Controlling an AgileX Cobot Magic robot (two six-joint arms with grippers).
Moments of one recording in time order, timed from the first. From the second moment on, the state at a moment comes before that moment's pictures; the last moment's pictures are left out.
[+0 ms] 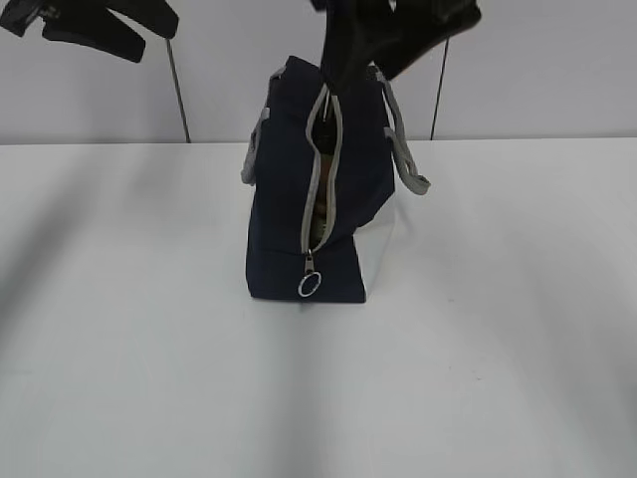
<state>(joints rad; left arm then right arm) -0.12 1.77 -1.79 -0.64 1.23 0.20 0.53 1.70 -1.84 0.08 1.25 -0.10</state>
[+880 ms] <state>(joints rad) -0.35 1.70 -1.54 -0.47 1.24 0.19 0.56 1.42 -0.96 0.03 0.41 -0.07</state>
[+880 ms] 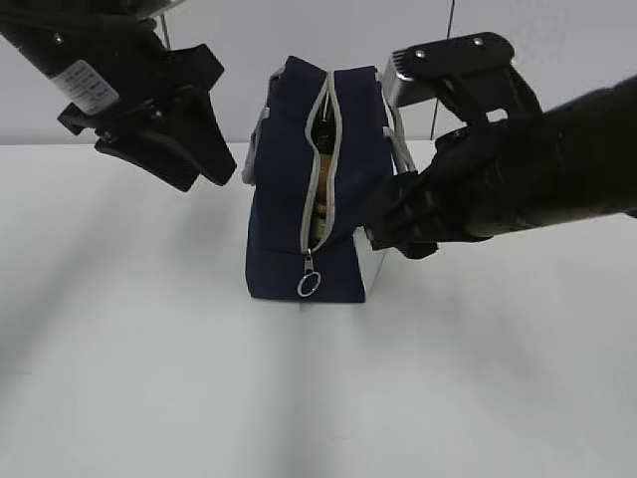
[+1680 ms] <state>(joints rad) -0.35 1.70 -1.54 -0.42 1.23 0.19 0.56 1.68 -0.61 -0.02 -0.65 -0.07</state>
